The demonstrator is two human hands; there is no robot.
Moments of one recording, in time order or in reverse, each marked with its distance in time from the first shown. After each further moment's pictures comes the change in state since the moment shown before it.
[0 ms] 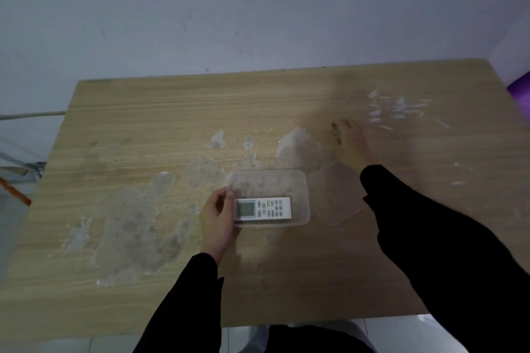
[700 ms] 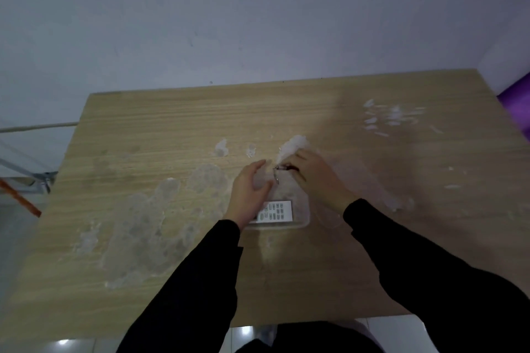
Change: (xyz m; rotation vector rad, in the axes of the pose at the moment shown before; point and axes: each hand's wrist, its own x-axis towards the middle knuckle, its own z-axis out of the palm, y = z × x) left_hand 0.015 0.068 0.030 0.237 -0.332 0.301; right_hand -0.078 -0.093 -0.009 0.112 -0.088 -0.439
